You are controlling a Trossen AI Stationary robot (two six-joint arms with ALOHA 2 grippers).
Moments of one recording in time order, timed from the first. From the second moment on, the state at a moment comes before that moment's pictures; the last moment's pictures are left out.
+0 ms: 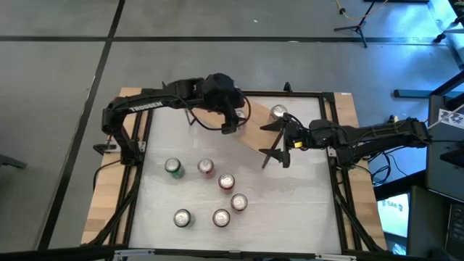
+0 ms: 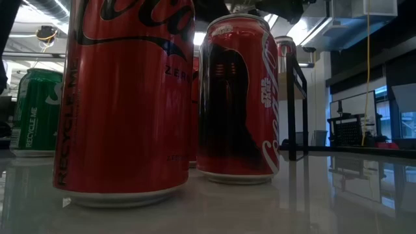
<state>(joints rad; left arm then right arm) 0.22 1.73 1.85 -0.79 -0.05 0.21 0.09 1.03 0.79 0.13 0.12 0.10</state>
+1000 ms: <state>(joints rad) -0.01 1.04 1.24 -0.53 -0.23 0.06 0.09 1.03 1.00 -0.09 0.12 0.07</state>
